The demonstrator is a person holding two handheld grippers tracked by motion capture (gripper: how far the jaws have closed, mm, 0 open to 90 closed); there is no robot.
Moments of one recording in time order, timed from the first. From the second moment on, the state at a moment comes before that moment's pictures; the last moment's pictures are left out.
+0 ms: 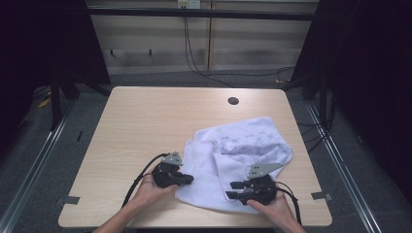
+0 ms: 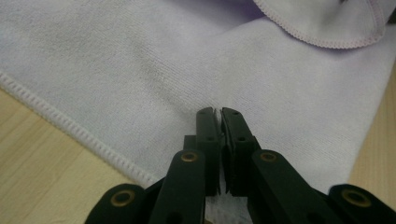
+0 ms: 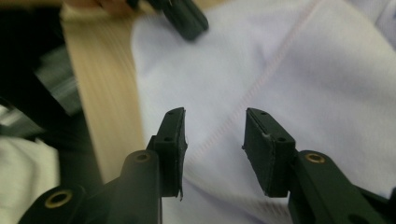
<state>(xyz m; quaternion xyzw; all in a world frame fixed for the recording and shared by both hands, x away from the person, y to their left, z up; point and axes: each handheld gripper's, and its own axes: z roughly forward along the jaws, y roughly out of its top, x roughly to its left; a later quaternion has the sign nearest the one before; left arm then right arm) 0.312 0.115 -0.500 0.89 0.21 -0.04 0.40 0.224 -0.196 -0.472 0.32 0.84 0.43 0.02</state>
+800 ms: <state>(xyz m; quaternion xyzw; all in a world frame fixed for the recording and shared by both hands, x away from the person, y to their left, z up) 0.287 0.144 -0.496 0.90 0.21 -0.01 0.39 0.229 -0.278 -0.455 0.43 0.77 0.46 0.12</state>
